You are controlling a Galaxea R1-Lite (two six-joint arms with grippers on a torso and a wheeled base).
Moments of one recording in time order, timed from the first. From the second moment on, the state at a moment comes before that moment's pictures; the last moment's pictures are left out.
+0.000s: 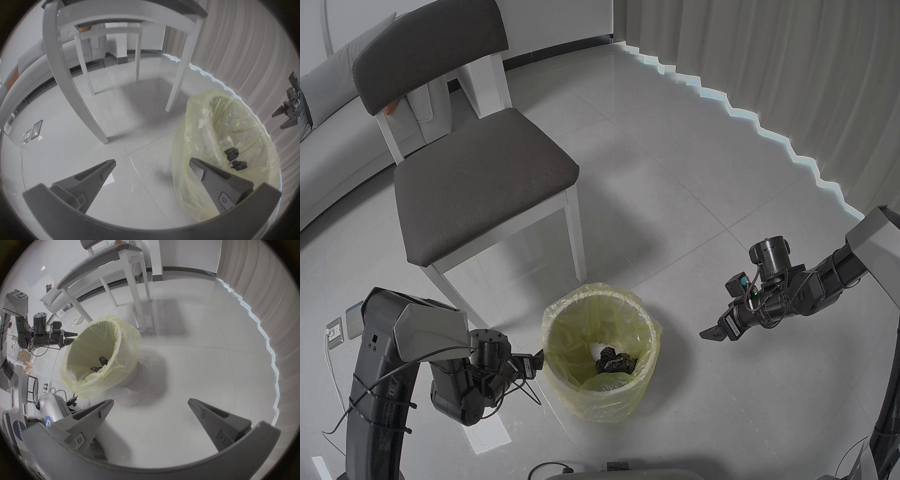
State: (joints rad) left arm -0.32 2.57 -0.69 -1.35 0.14 -0.21; right arm 0.23 2.17 -1.10 -0.19 0.17 -0.39
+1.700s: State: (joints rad) left arm -0.28 2.49 -0.98 -1.20 0.03 -0.20; right arm 0.25 2.01 -0.90 -0.33 0.11 -0.33
